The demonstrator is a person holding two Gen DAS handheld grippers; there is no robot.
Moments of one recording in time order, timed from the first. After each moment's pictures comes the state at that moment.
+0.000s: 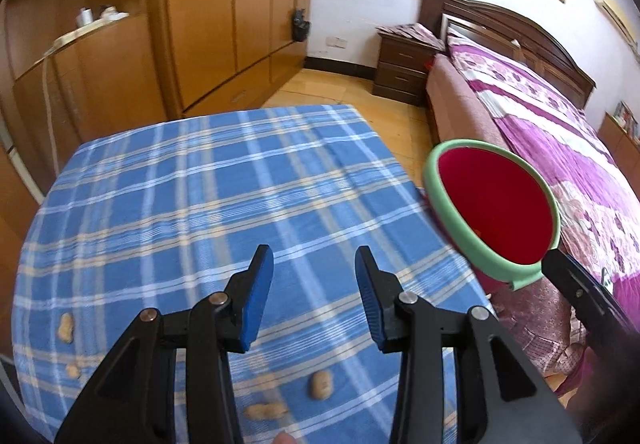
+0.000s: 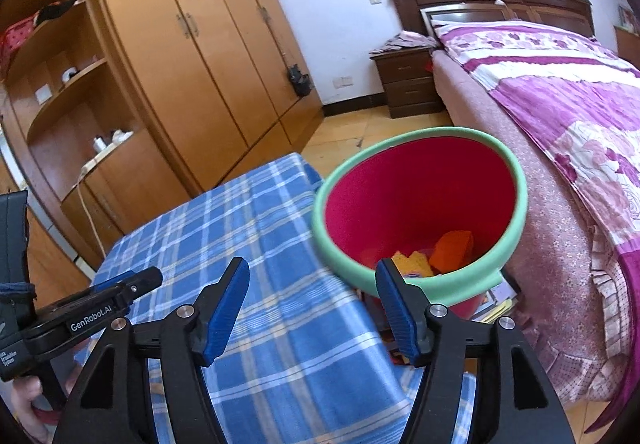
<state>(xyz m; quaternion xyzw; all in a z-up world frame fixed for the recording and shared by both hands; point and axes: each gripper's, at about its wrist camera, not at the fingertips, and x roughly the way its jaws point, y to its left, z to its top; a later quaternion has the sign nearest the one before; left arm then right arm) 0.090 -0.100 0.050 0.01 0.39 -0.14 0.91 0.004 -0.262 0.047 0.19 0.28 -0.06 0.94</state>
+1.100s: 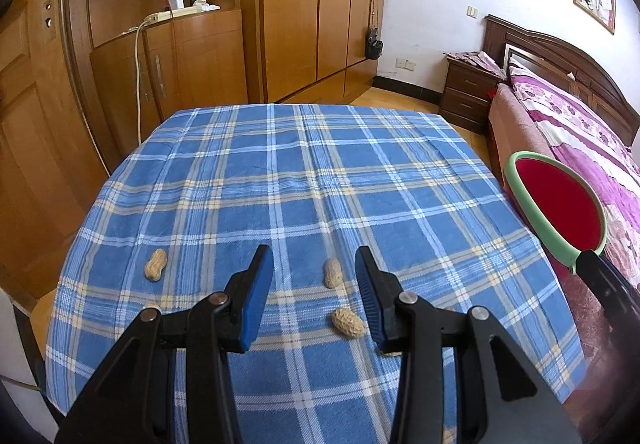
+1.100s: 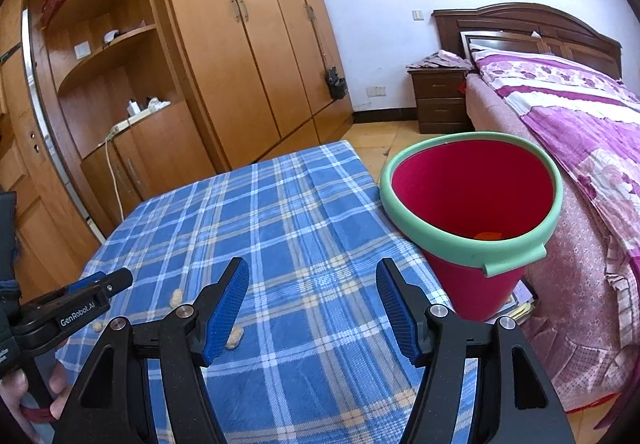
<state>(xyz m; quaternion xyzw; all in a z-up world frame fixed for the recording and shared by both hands) 0.038 -0.009 0.028 -0.01 0.36 -0.03 0.93 -0.014 -0.184 0.034 0.13 0.27 -0.03 0.95</state>
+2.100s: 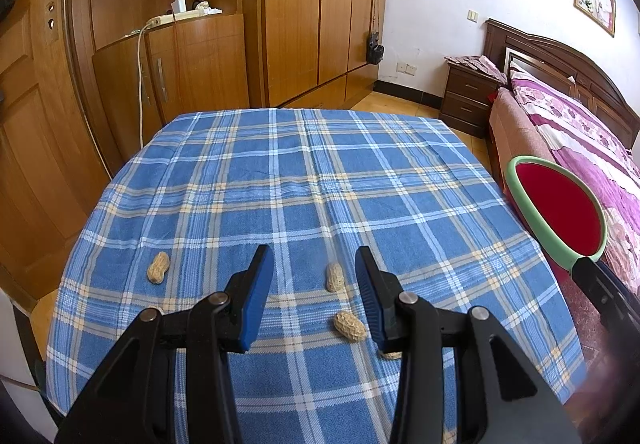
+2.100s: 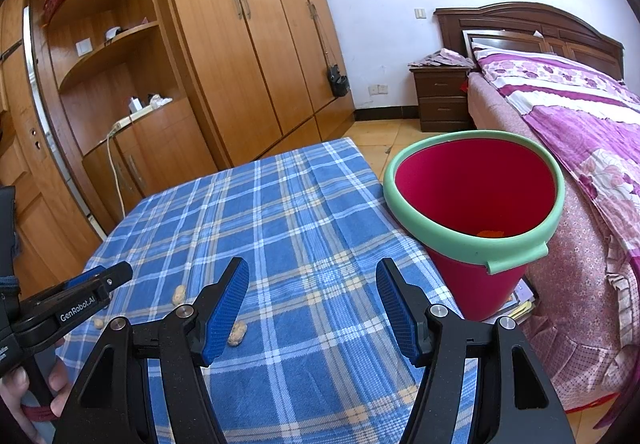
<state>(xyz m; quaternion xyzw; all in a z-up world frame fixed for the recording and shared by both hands) 0.037 -0.007 0.030 -0.01 0.35 -0.03 0.93 -0.014 -0.181 0.032 0.13 0.27 -0.02 0.95</state>
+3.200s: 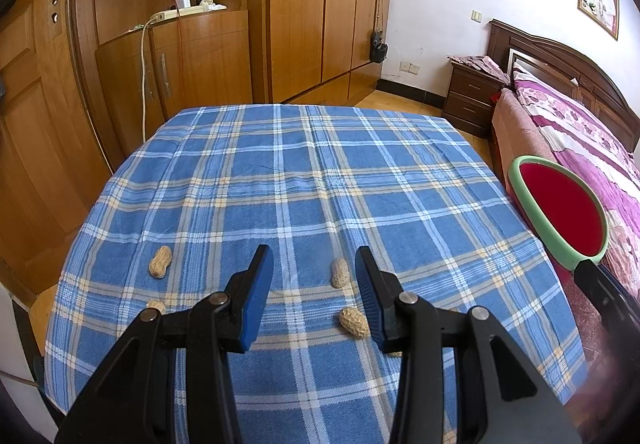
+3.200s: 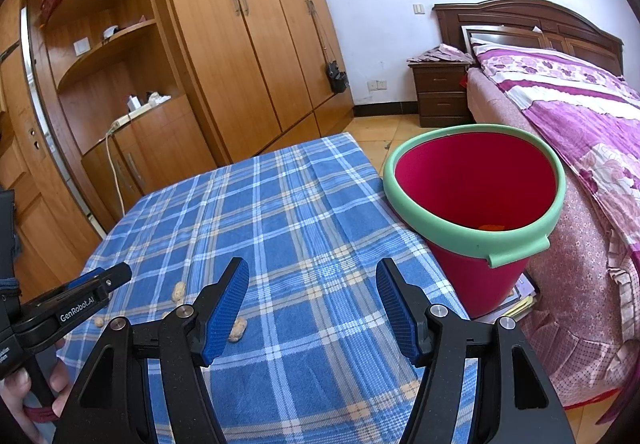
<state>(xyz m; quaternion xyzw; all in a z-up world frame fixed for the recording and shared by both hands) 0.037 -0.005 0.028 -0.01 0.36 -0.03 0.93 -0.014 -0.182 0.029 0.13 0.28 -0.02 0.95</state>
